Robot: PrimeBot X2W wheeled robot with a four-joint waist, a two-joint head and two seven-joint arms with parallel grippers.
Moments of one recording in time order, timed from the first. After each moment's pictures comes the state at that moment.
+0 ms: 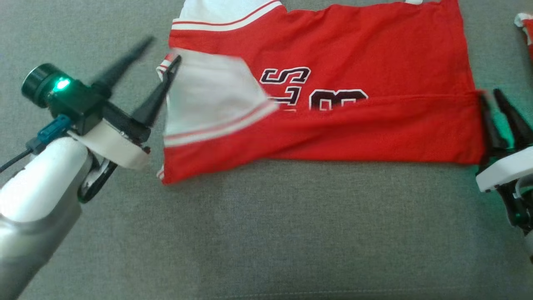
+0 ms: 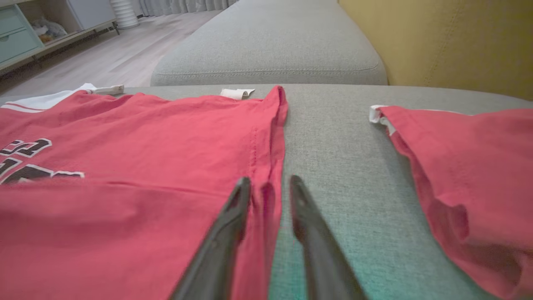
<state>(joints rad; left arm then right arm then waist) -0.82 0.62 -0.89 0.30 -0.61 -0.08 -0.25 -0.41 -0.53 0.33 0.51 0.58 0.12 -0.23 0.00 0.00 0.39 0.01</state>
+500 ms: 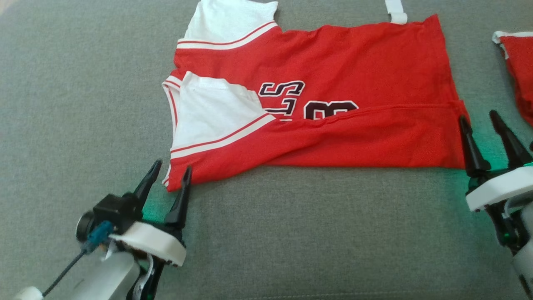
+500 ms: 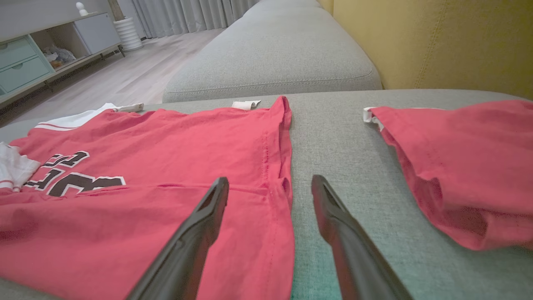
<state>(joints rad) -0.33 0.45 -0.77 0.28 -0.76 0.14 -0.25 -0.34 -0.49 0.32 0.50 0.60 0.12 -0.25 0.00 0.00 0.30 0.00</state>
